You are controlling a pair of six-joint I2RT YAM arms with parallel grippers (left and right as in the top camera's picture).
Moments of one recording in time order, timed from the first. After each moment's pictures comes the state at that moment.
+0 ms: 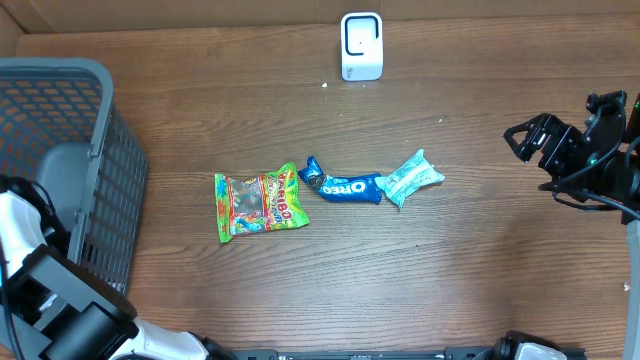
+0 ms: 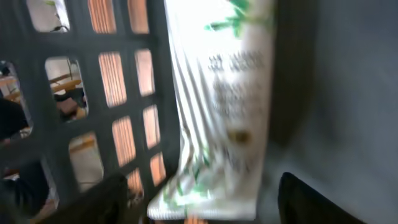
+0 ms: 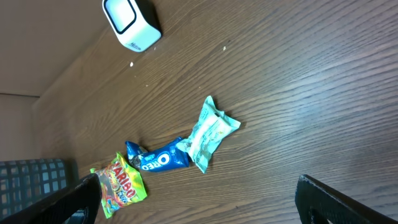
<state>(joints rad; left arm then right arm) 0.84 1.80 1.29 -1.23 -0.39 -0.70 -0.28 1.25 1.32 -1.08 -0.51 0.32</state>
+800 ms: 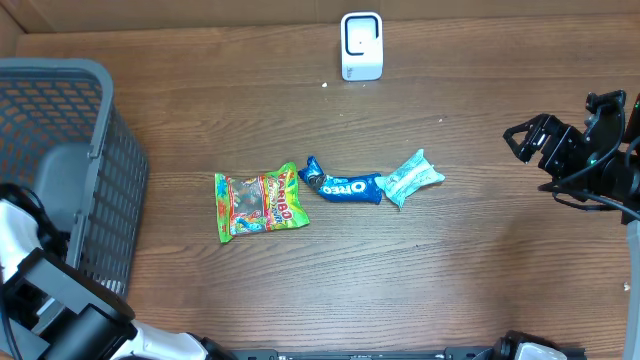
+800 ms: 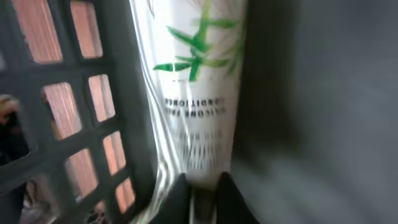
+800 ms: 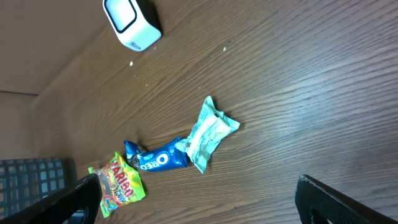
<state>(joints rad) 0.87 1.80 1.31 -1.15 -0.29 -0.59 -0.28 1.25 1.32 -1.08 -0.51 0.31</state>
